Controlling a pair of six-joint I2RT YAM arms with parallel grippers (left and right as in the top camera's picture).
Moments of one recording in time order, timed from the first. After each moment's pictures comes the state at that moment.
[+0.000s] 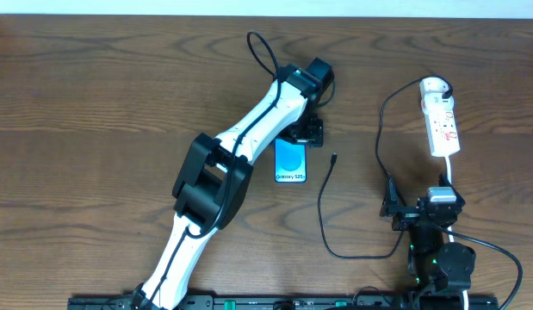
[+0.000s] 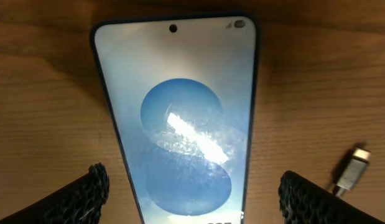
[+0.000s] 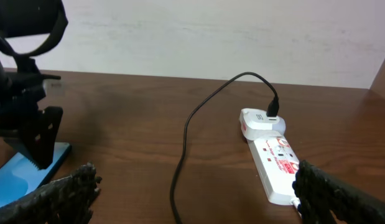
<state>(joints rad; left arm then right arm) -0.63 2.37 2.05 -1.23 0.05 -0.56 0.00 0.02 0.01 -0.07 -0.03 -0.03</state>
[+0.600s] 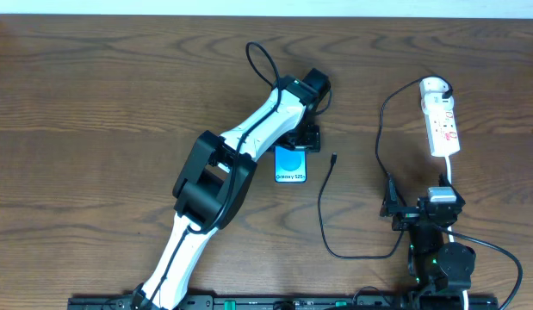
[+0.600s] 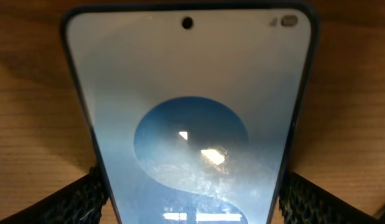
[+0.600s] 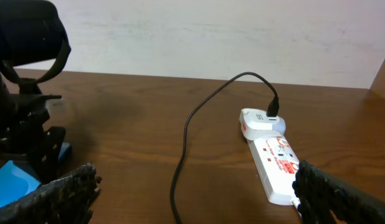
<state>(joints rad) -0.63 2.37 1.93 -1.11 0.05 -0.61 0.00 0.02 0.01 -0.07 -0.03 -0.03</state>
